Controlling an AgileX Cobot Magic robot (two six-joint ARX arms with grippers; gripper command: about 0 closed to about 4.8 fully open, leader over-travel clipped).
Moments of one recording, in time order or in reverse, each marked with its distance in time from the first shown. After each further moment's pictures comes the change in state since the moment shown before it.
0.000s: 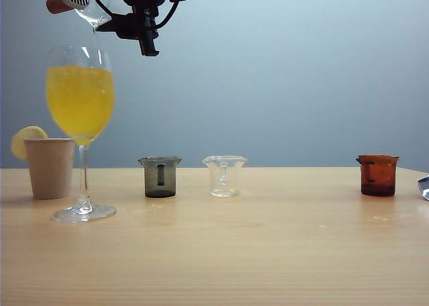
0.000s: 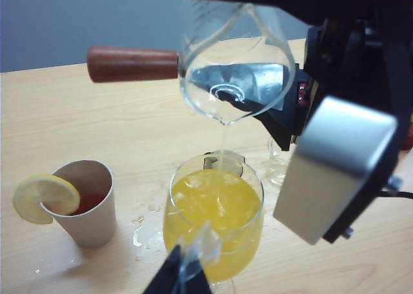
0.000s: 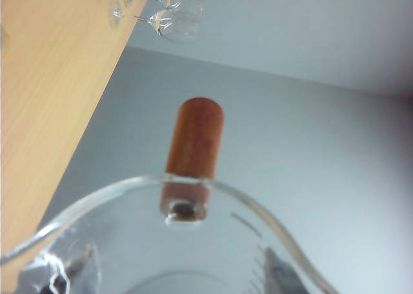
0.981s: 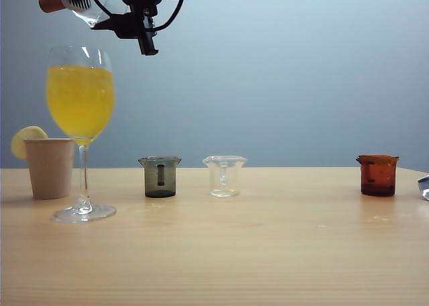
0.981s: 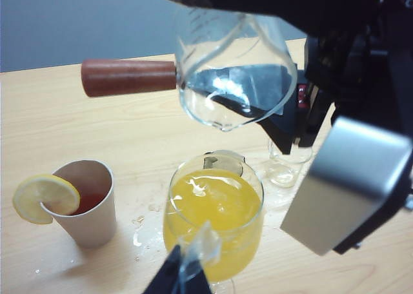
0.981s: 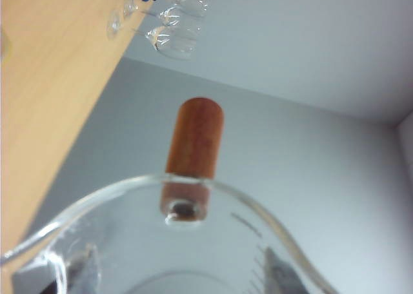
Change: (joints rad) left arm 0.000 0.000 0.000 0.000 0.000 0.000; right arm 0.000 0.000 0.000 -0.002 -0.047 -0.040
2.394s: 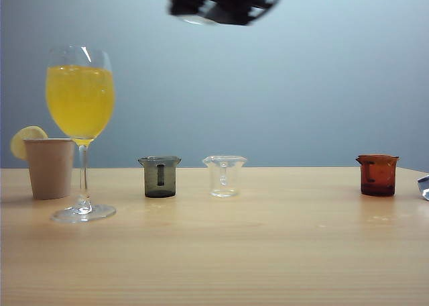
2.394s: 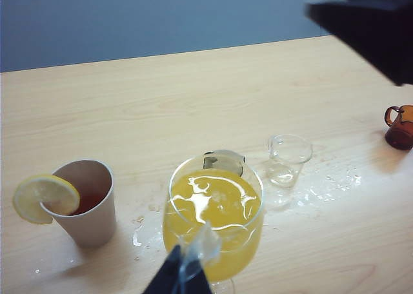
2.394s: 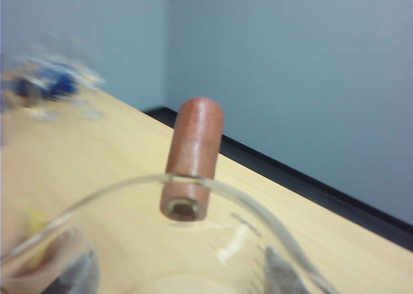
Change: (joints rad) left arm 0.000 0.000 0.000 0.000 0.000 0.000; right arm -0.212 -0.237 -0.308 0.095 0.116 1.739
